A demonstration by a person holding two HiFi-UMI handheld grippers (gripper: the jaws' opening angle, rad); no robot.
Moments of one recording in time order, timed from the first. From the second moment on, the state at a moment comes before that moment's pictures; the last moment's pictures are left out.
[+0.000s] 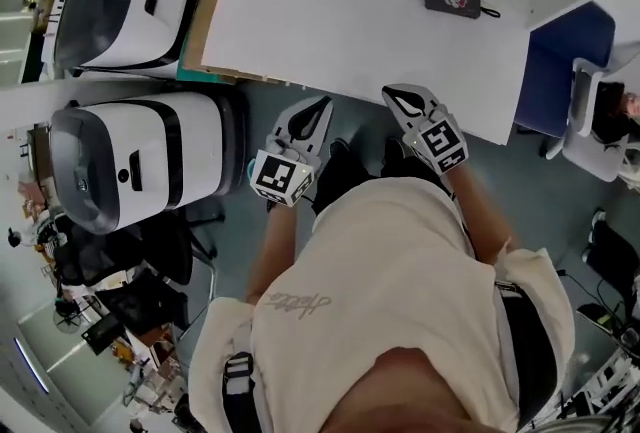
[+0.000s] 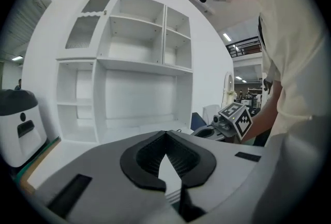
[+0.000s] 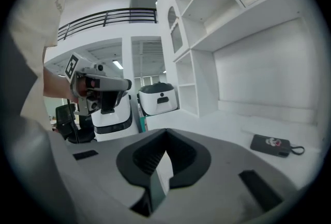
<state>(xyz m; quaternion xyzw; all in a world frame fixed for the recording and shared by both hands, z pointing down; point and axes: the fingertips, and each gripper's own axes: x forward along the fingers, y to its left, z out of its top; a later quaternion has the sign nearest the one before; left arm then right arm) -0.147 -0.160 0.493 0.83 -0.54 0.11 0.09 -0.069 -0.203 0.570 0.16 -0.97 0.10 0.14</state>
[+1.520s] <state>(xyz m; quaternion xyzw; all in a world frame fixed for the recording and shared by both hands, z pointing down) -0.231 -0.218 0.522 0.92 -0.36 0.07 0.15 -0.011 -0.148 0.743 0.44 -0.77 0.35 0.31</state>
